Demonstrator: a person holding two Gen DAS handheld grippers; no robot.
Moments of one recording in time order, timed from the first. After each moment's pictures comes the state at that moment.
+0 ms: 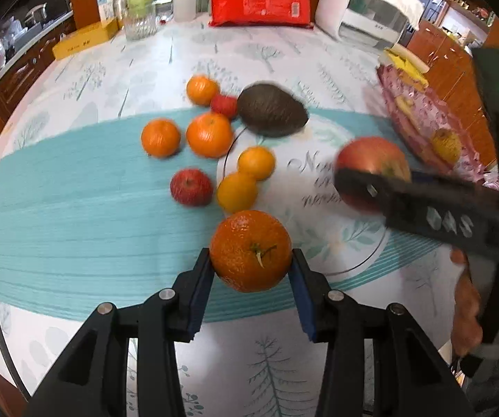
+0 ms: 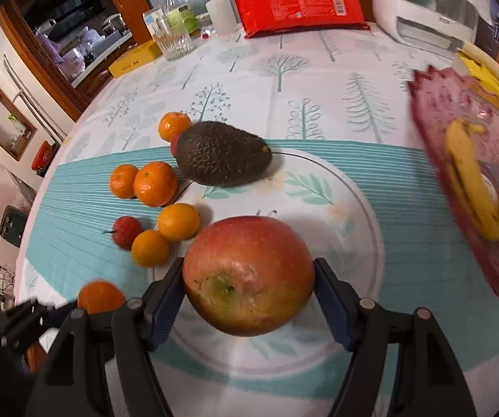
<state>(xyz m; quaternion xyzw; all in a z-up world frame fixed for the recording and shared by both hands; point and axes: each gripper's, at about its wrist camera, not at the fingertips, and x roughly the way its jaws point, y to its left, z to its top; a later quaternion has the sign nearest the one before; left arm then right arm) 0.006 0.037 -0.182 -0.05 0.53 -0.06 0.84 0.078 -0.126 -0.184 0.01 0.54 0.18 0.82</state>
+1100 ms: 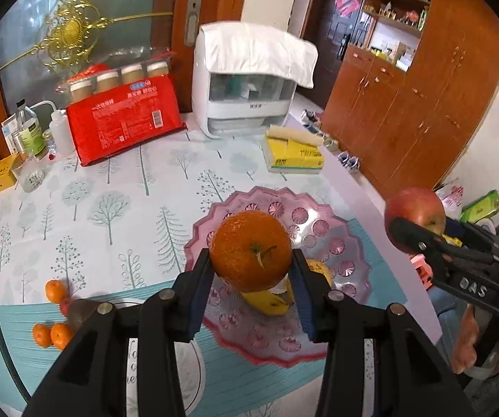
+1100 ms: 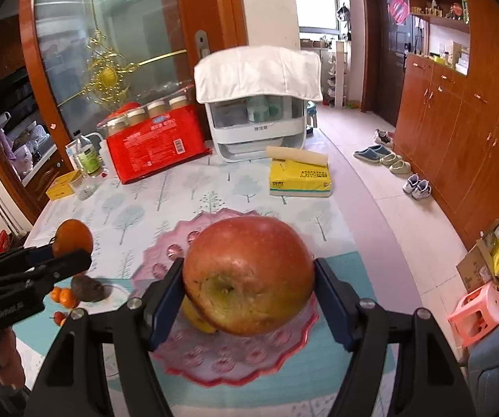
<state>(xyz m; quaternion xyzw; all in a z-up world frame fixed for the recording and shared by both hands) 0.141 -0.191 -0.040 -0.02 0.44 -0.16 0.89 0.129 -0.397 -0.035 0.03 0.41 0.04 0.91</state>
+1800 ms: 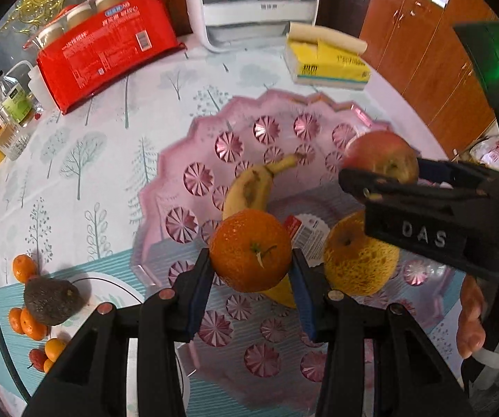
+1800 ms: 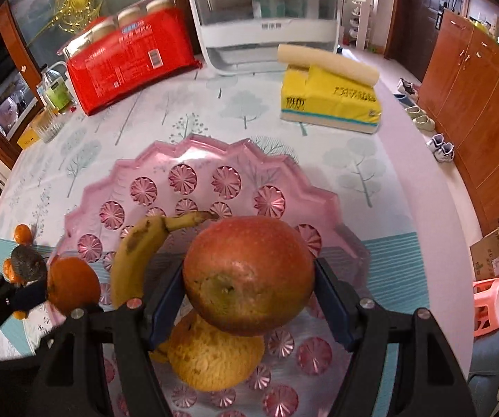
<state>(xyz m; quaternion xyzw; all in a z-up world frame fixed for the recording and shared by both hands) 0.189 -0.250 -0.166 0.05 0.55 -0.09 0.83 0.228 -0.383 -0.166 0.00 0.53 0.07 0.84</state>
